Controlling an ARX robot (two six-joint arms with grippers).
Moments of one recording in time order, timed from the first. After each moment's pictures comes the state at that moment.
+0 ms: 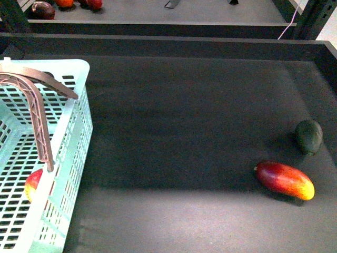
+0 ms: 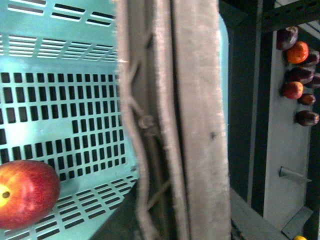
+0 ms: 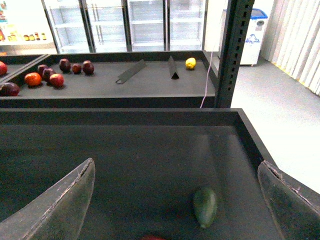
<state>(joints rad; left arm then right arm) -0.01 1.63 0.74 0.09 -0.36 -1.51 0.00 0.01 0.02 0.00 0.00 0.00</state>
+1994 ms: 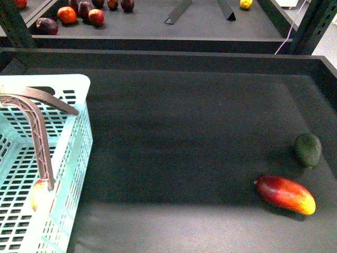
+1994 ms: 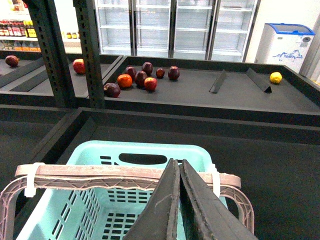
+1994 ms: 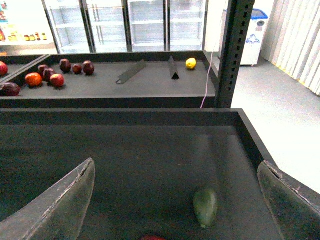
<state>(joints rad) 0.00 0.49 0.01 0.48 0.00 -0.01 0.00 0.01 0.02 0.00 0.00 0.00</state>
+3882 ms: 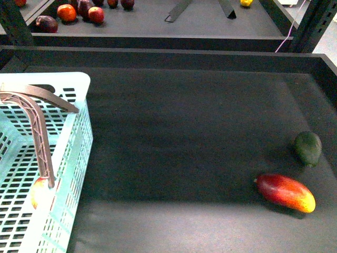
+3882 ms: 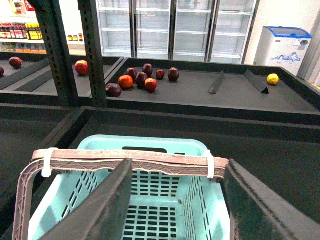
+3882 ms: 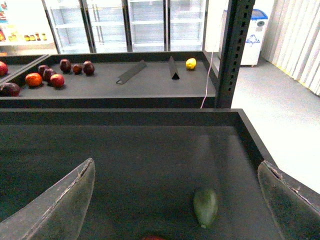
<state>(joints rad) 0.00 0.01 0.02 0.00 0.00 -0.01 0.00 0.01 0.02 0.00 0.00 0.00</state>
